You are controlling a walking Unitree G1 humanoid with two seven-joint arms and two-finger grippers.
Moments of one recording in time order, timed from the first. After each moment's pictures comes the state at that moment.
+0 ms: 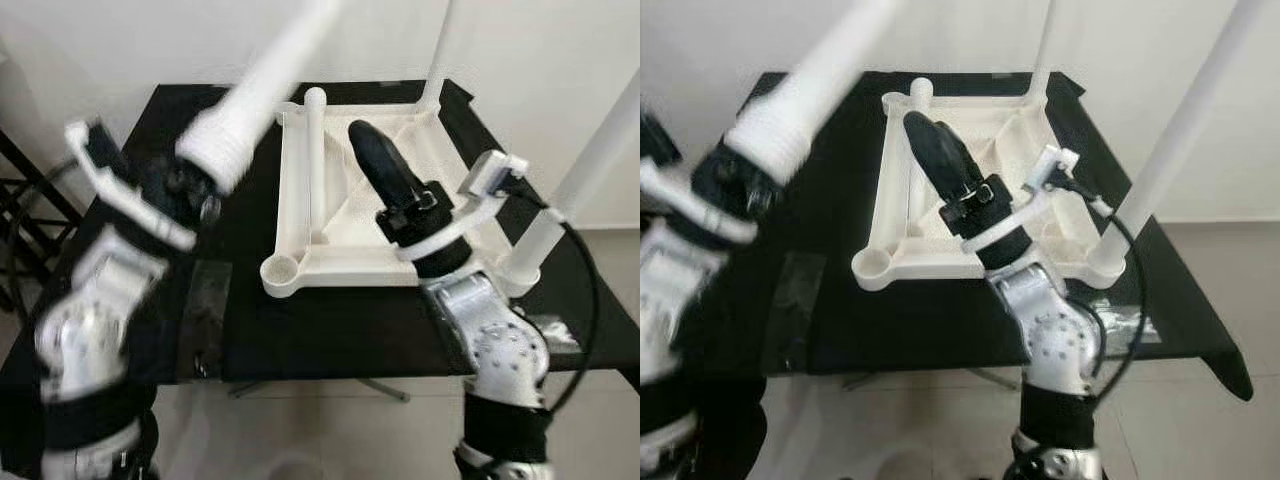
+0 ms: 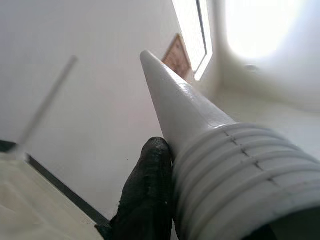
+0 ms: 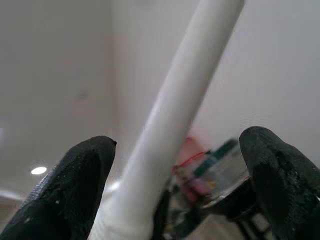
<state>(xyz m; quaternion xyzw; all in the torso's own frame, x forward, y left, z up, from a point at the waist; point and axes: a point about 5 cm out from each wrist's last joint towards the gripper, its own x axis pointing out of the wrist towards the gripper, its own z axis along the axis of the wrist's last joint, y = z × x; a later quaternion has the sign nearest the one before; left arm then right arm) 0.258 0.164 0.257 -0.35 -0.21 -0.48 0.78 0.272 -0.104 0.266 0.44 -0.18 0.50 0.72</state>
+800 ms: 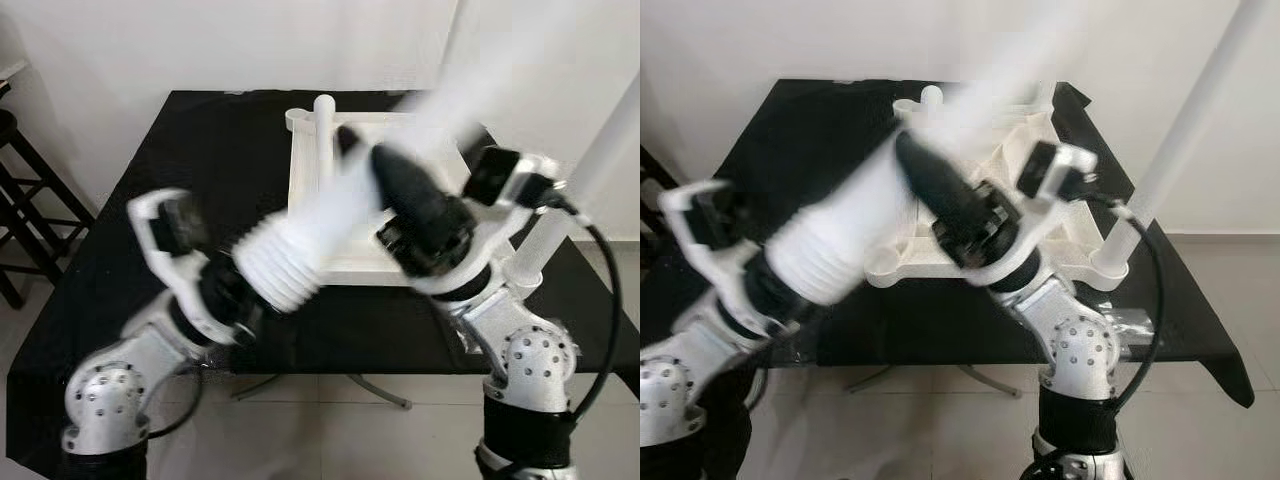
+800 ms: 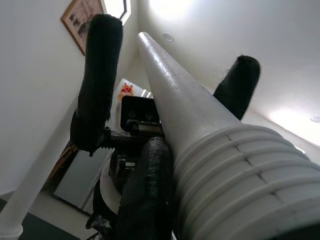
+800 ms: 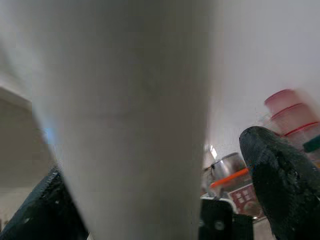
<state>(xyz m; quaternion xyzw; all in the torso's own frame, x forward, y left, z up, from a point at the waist) 0.225 0.106 0.248 -0.37 -0.13 -0.63 0.67 0.246 -0.093 0.275 0.41 -0.16 0.66 0.61</state>
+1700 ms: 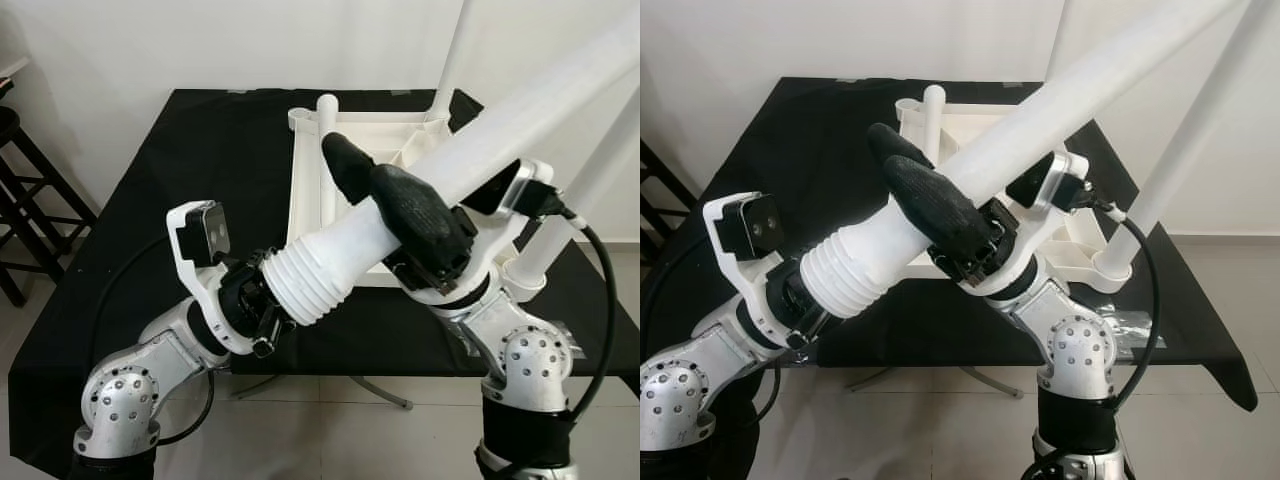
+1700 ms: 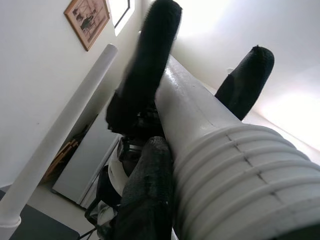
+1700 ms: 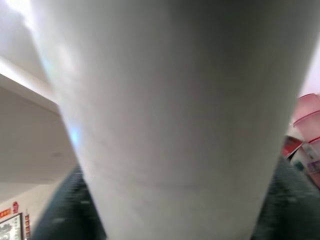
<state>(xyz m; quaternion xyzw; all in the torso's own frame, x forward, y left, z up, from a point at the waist) 0.222 0.099 0.241 -0.37 -0.11 -0.64 0.66 0.242 -0.096 0.277 0.41 -0.17 0.68 0.58</state>
